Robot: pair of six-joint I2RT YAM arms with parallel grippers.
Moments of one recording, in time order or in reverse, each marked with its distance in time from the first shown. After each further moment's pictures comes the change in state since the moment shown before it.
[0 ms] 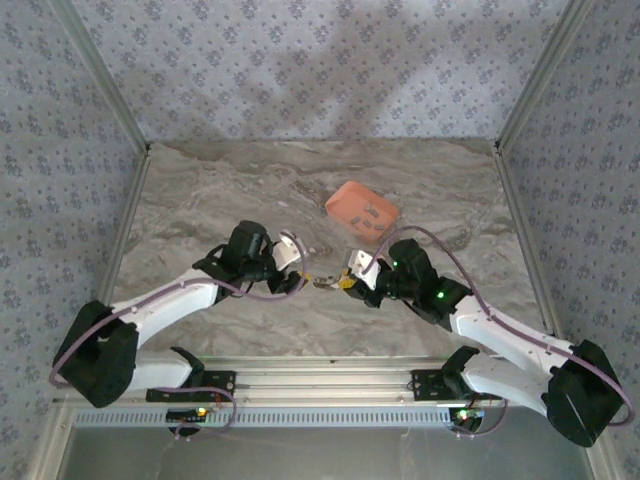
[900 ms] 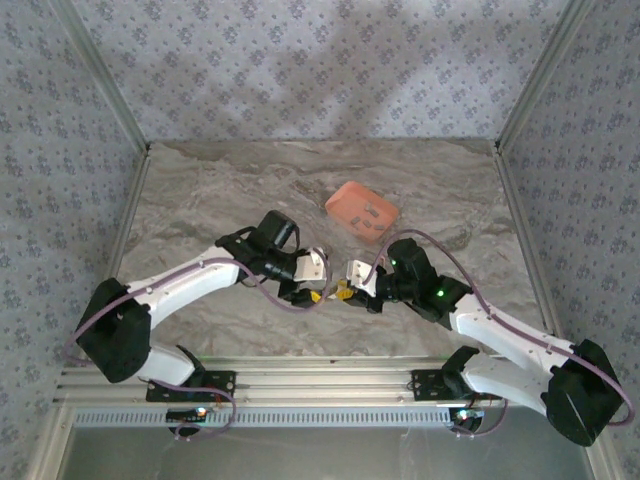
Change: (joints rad) left arm -0.122 0.175 0.297 -0.425 0.220 0.446; right arm 0.000 0.006 0.020 -0.052 -0.143 -0.131
